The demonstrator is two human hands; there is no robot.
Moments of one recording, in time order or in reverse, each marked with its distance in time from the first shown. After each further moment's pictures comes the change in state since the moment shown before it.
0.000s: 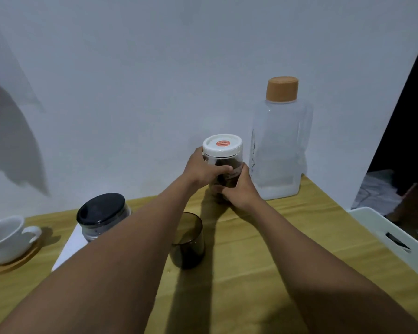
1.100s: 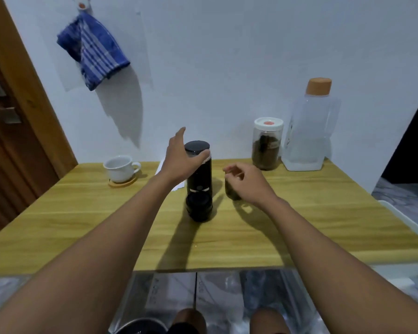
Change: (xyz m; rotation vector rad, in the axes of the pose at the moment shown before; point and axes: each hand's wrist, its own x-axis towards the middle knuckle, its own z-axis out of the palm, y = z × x) left_hand -0.215 -0.026 -0.160 0.152 0.286 0.094; right_hand -0.218 -0.080 0.068 -0.309 -0.162 -0.357
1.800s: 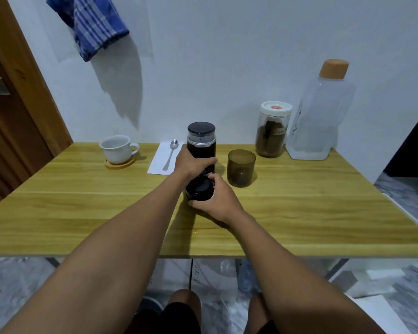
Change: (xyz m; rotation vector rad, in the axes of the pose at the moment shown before) left_hand -0.002 -0.045 0.052 -0.168 0.024 -0.307; right_hand -0.028 0.025 0.091 -0.033 -0.172 0.139
